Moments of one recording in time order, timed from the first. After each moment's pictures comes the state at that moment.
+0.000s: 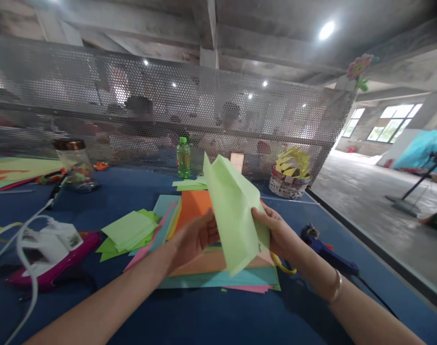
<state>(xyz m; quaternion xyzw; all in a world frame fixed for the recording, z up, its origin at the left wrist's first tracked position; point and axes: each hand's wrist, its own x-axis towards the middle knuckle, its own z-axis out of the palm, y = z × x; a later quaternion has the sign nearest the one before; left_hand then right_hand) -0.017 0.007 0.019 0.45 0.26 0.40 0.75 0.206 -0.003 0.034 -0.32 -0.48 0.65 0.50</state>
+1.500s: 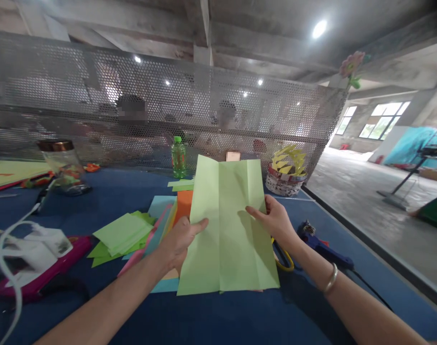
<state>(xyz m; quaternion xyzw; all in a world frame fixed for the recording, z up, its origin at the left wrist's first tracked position) -0.021 0.000 0.028 0.45 0.44 0.49 0.61 0.228 0.026 0.023 -0.52 -0.59 0.33 0.52</state>
